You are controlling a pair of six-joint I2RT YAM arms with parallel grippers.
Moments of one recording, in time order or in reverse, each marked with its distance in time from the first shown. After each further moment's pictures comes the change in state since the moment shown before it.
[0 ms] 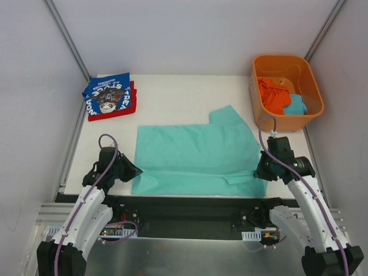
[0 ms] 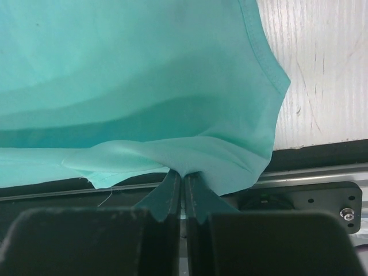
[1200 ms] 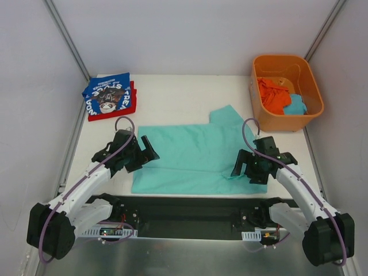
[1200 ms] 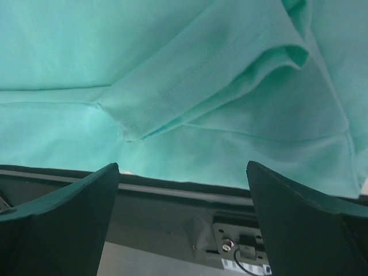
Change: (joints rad) left arm -0.240 0.325 0.261 0.026 -0.122 0.014; right arm 0.032 0.227 -0.153 0.273 -0.199 0.018
